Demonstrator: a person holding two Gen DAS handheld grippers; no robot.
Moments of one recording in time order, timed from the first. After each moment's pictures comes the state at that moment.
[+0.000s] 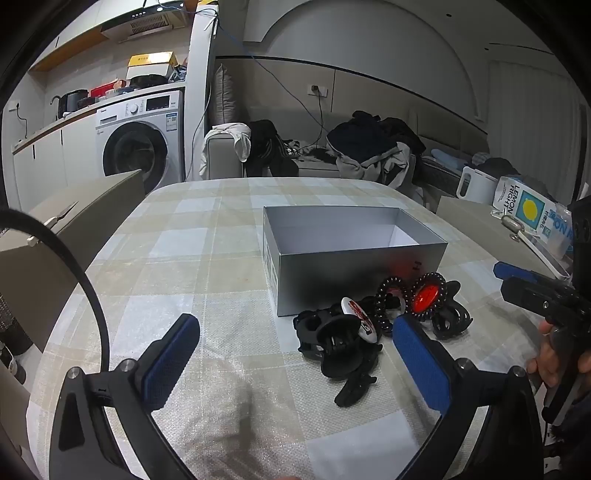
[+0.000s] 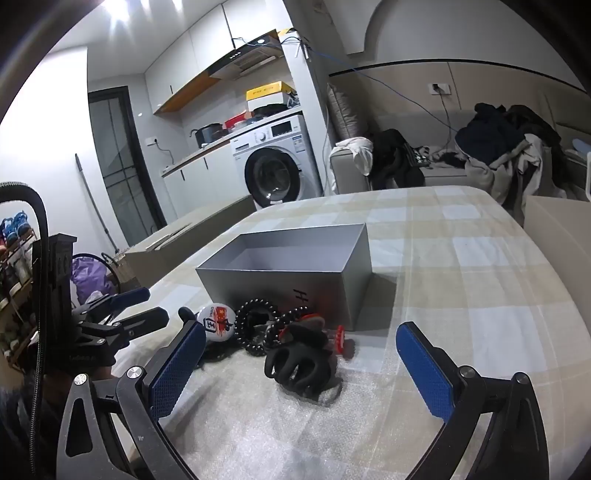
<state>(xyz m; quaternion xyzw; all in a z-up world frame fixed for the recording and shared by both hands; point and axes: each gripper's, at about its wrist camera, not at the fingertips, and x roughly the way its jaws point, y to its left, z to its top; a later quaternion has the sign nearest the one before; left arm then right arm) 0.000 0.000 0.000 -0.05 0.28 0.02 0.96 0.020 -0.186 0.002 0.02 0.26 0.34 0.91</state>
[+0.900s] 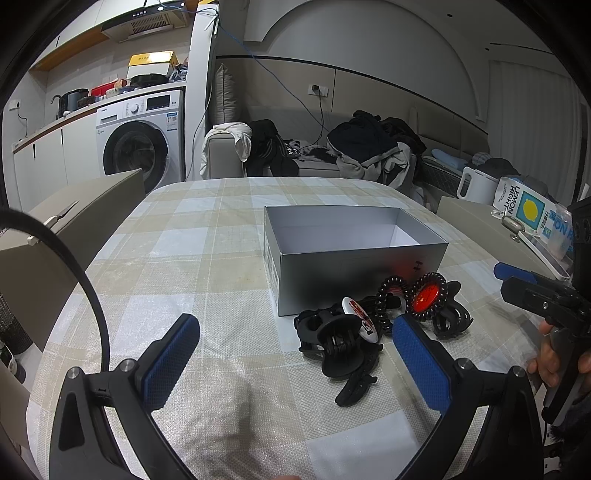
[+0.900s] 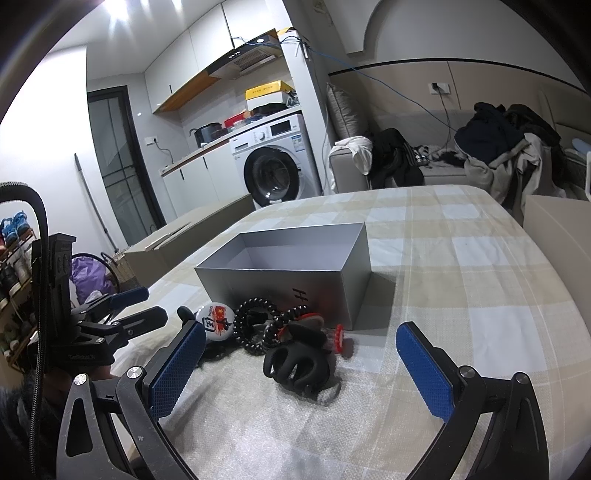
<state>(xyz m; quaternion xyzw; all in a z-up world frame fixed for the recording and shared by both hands) 0.000 0.000 0.000 -0.05 0.27 0.02 0.96 0.021 -0.188 0.002 0.02 0.26 0.34 0.91</state>
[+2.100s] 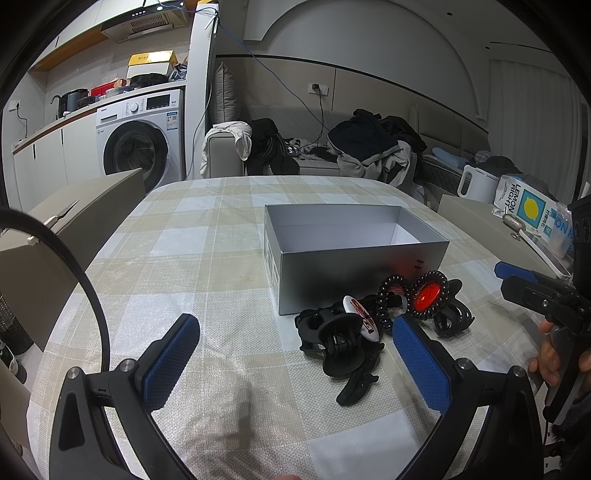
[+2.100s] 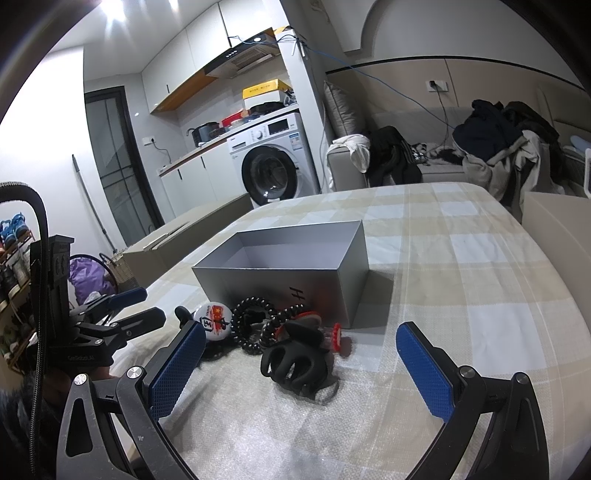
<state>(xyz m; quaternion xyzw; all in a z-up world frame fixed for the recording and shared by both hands) 0.000 0.000 0.000 -0.05 0.28 0.02 0.96 0.021 -0.188 0.001 0.02 0.26 0.34 0.91</state>
